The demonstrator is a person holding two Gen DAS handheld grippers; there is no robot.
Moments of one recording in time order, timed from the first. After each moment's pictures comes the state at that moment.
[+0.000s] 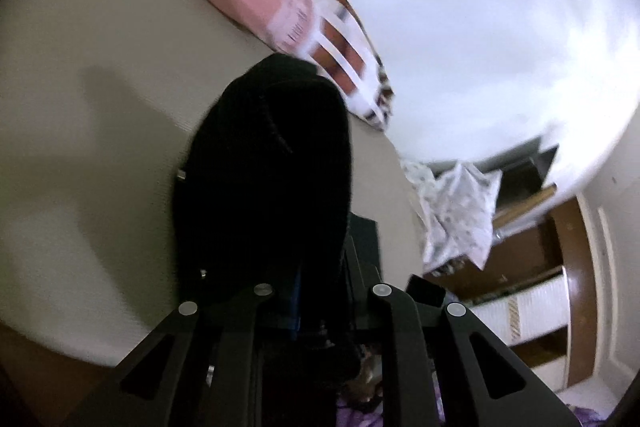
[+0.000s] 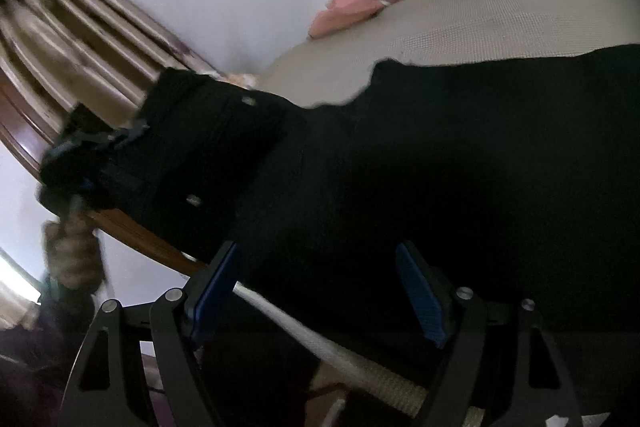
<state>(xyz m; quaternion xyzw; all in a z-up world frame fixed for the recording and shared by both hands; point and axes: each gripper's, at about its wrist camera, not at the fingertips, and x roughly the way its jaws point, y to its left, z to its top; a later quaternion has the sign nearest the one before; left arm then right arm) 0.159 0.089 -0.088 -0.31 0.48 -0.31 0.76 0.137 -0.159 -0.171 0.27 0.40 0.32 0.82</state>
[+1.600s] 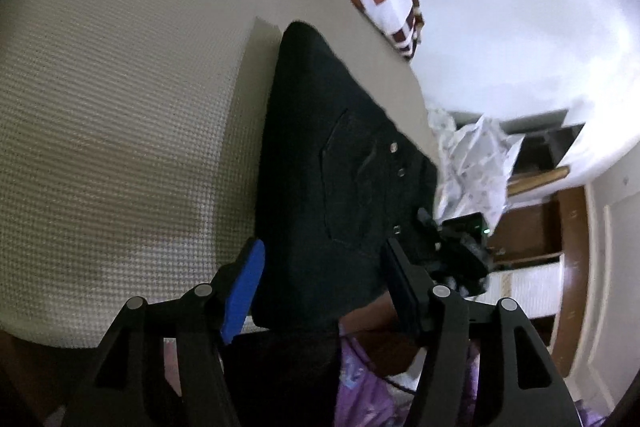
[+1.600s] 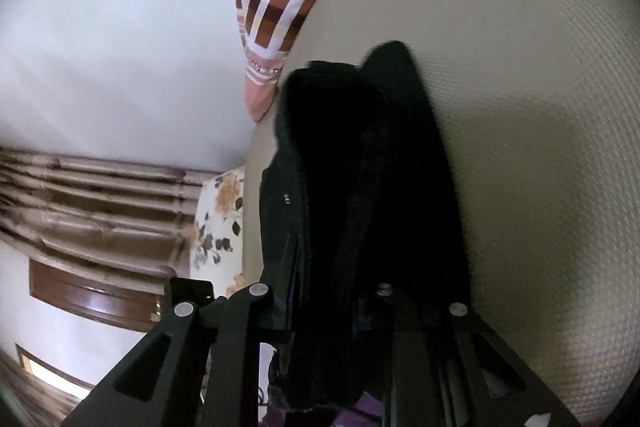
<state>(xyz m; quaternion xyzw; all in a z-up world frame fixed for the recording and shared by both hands) 0.143 0.012 -0.176 -0.29 0.57 -0.30 0.70 0.141 -0.349 -0.199 0.50 0.41 0.24 0.72</state>
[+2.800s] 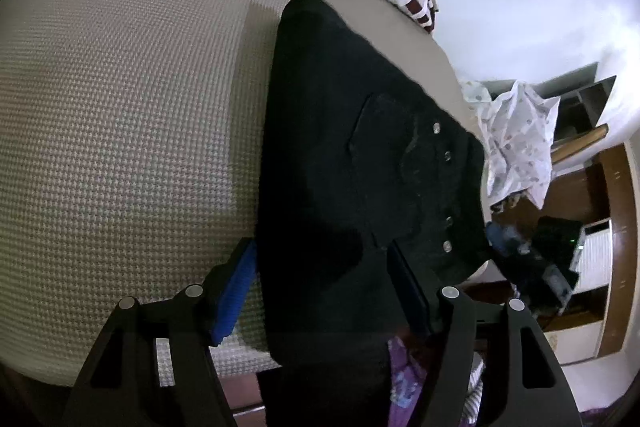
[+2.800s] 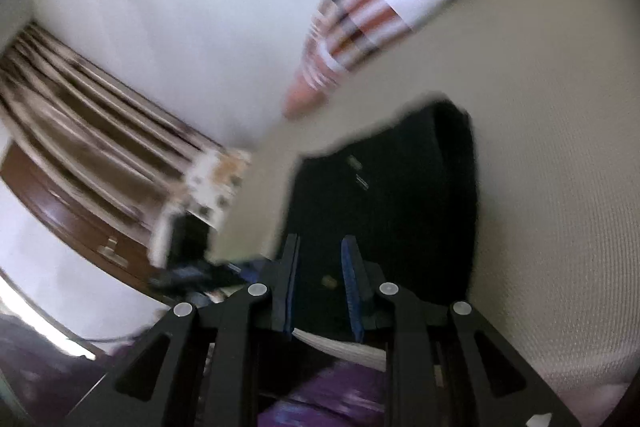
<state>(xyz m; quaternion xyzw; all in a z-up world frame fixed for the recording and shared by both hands) 0.149 -0.031 -0.194 -0.20 0.58 -0.28 0.74 0.081 -0.332 -0.158 0.32 0.37 0.24 0.84</state>
